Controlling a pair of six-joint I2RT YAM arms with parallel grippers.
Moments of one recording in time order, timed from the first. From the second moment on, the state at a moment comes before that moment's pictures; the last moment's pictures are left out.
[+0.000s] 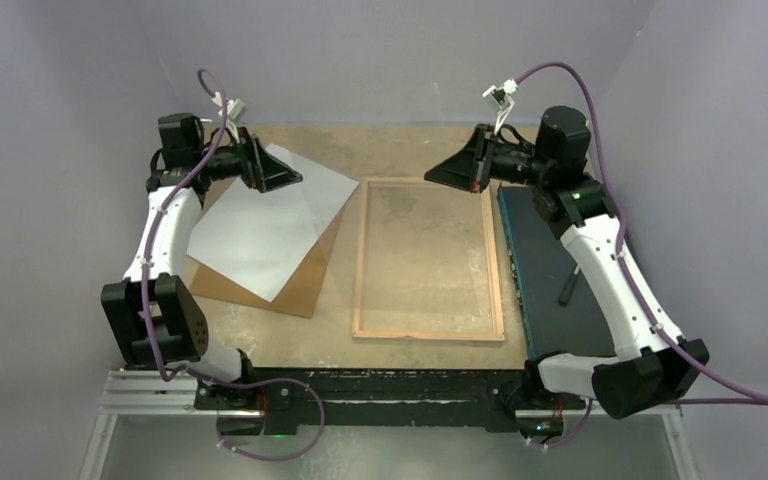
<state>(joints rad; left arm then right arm) 0.16 1.50 1.32 -0.34 1.22 -0.09 0.28 1.26 1.39 -0.28 -0.96 0.58</state>
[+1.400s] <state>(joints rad) -0.04 1.37 1.20 -0.57 1.17 0.11 0.20 1.20 1.12 0.16 -0.86 0.84</state>
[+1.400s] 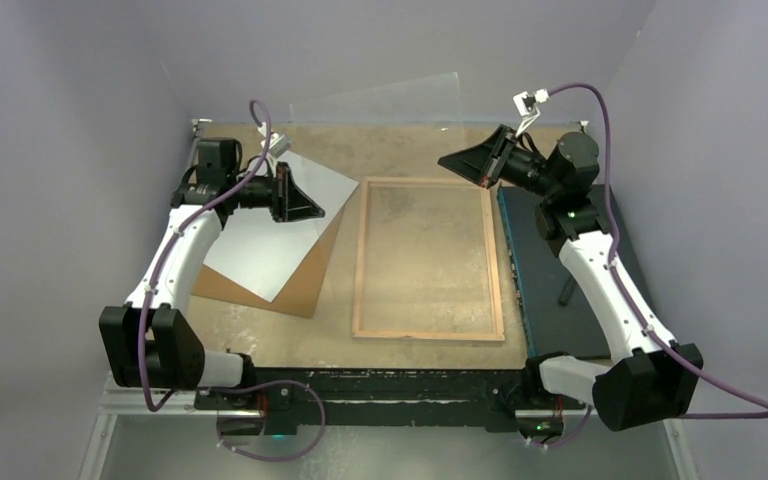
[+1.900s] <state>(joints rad) -0.04 1.37 1.18 -0.44 1.20 -0.06 0.21 1.19 0.81 0.25 -0.85 0.85</state>
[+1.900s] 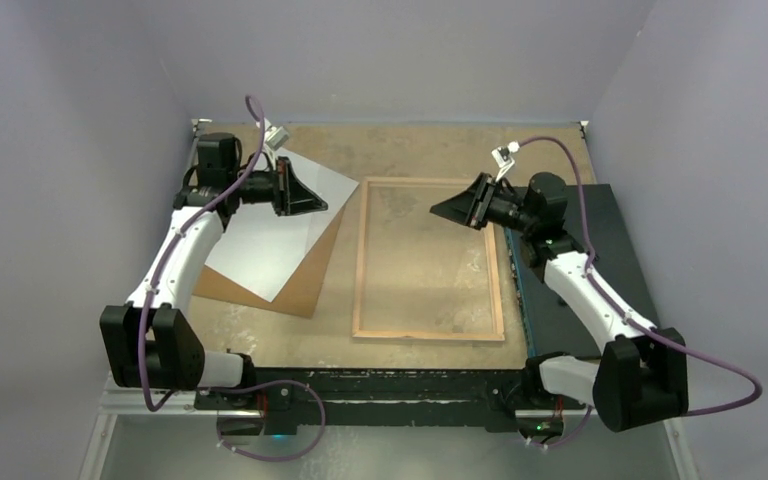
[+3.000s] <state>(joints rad) -0.28 1.60 1.02 -0.37 0.52 0.09 0.09 1.67 1.18 -0.43 -0.66 0.43</state>
